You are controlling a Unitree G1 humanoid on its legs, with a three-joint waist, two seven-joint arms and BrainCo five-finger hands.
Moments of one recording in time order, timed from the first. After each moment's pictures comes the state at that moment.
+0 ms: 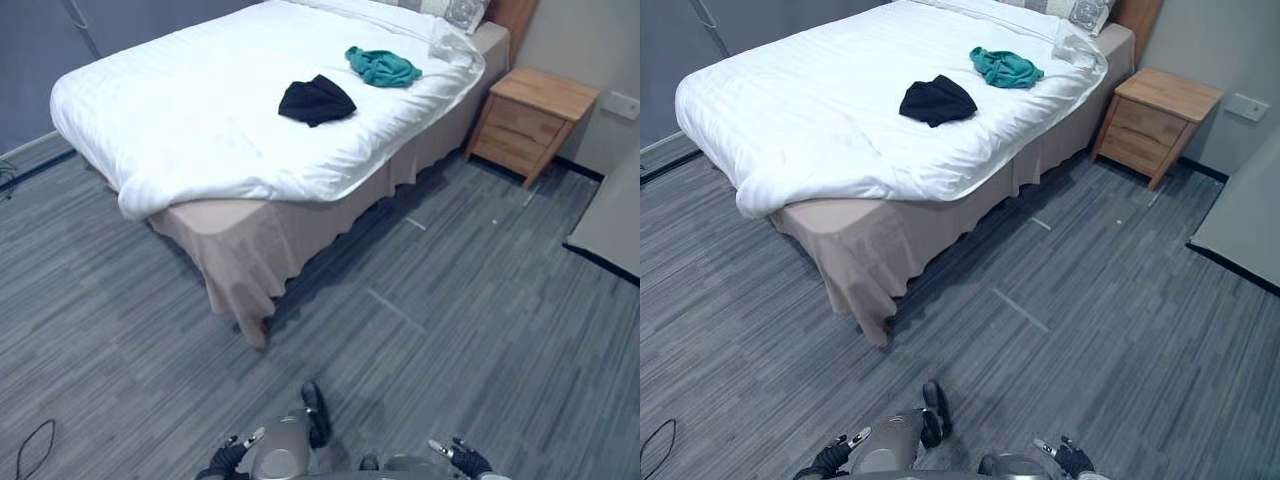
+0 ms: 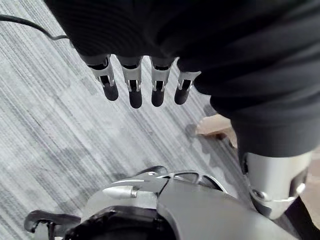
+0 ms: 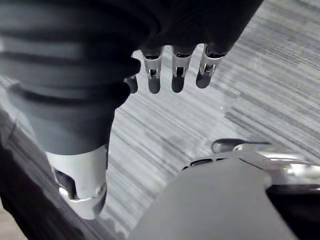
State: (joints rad) left arm 0.12 0.12 0.10 1.03 -0.07 0.06 0.05; right arm 0.07 -0.13 -0.23 1.08 0.03 -0.02 0.12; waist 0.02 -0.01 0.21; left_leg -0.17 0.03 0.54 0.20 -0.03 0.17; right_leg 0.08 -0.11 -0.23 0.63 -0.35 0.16
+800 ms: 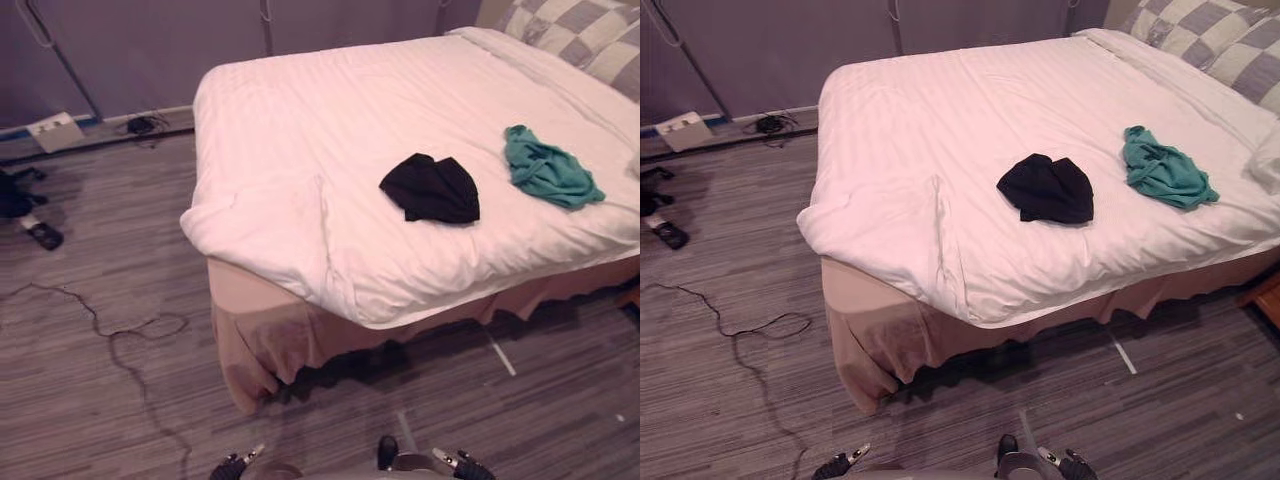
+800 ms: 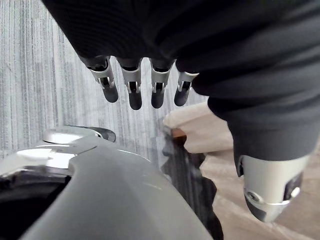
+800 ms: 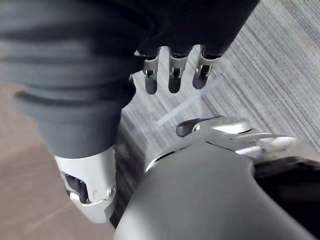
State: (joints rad) left arm 0.13 0.10 0.12 1.06 -0.11 -0.06 0.08; right arm 0.11 -0.15 -0.26 1.11 0.10 0.05 0.15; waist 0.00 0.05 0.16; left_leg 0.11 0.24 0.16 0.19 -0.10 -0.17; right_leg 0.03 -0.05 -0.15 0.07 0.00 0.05
